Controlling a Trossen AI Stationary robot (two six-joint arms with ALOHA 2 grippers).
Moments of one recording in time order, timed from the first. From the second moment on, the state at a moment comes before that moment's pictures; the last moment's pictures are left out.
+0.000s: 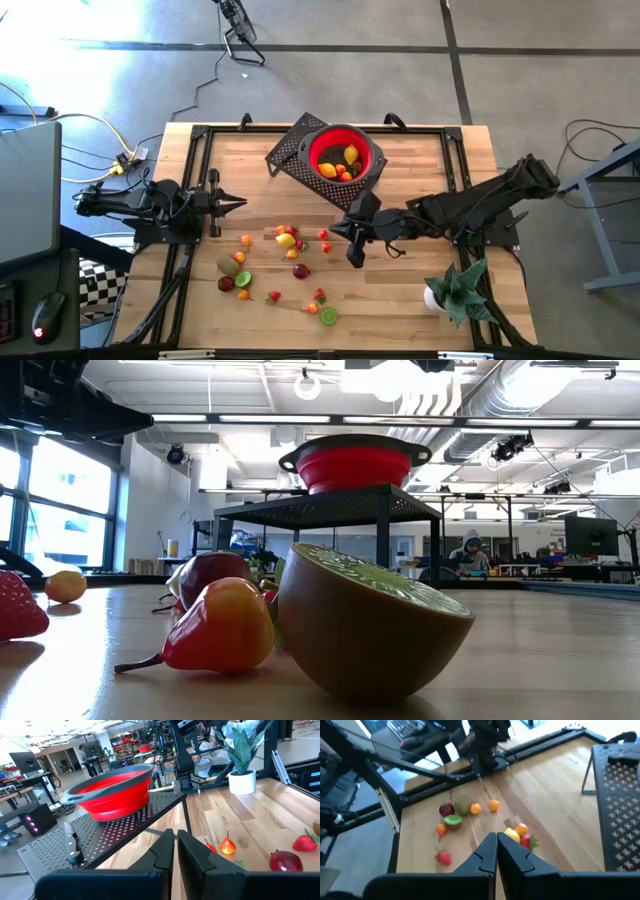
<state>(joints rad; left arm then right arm) -0.13 0.01 0.20 -0.17 -0.25 0.24 0.33 1.46 1.24 -0.25 0.39 0.55</state>
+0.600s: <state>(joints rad) -0.13 0.01 0.20 -0.17 -0.25 0.24 0.34 1.39 1.24 -0.45 0.43 0.36</state>
